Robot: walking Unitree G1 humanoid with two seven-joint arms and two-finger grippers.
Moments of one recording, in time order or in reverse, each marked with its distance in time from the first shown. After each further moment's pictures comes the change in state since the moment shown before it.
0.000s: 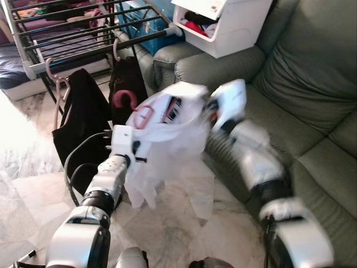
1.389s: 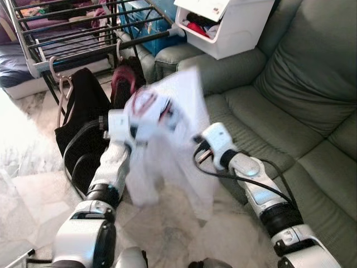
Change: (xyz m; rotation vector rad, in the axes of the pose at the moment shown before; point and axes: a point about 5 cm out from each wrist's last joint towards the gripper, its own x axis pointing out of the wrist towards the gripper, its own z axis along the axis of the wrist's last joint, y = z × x) left arm 0.001 -0.011 0.045 -0.092 -0.237 0.044; right arm -0.031 -0.002 -0.054 -0.259 0.249 -0.085
